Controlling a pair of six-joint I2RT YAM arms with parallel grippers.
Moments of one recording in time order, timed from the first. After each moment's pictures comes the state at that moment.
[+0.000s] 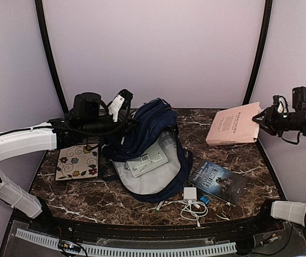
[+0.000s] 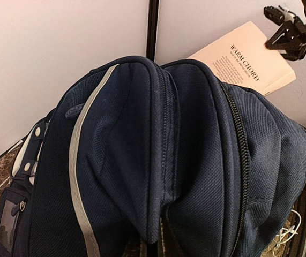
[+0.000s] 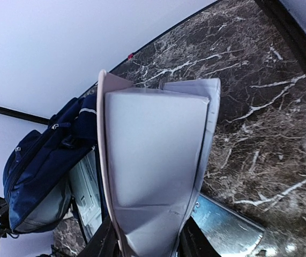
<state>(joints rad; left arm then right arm) -0.75 1.38 1.05 -0.01 0.18 0.00 -0.20 0.97 1.07 -0.84 -0.59 0.46</state>
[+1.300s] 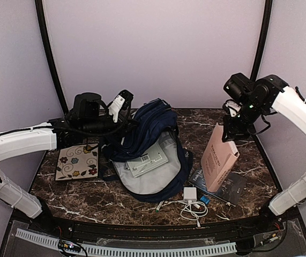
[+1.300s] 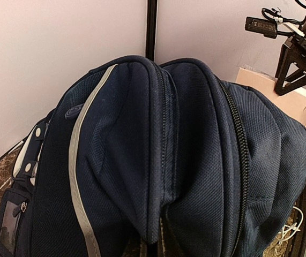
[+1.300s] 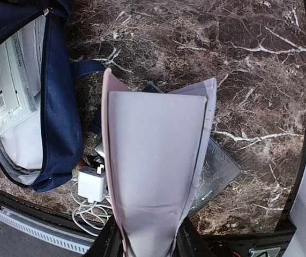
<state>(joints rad) -0.75 1.38 1.05 -0.02 0.17 0.02 0.59 1.41 1.57 -1.42 0.05 0.50</state>
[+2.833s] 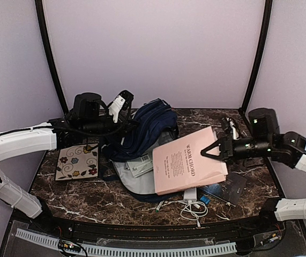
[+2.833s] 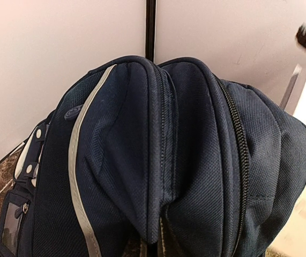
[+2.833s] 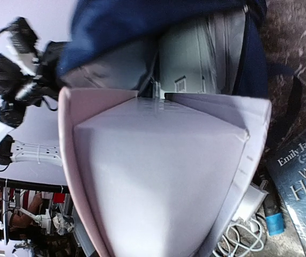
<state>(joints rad) -0.75 1.38 1.05 -0.02 0.16 0.03 0.74 0.83 0.95 -0.64 -0.38 0.77</state>
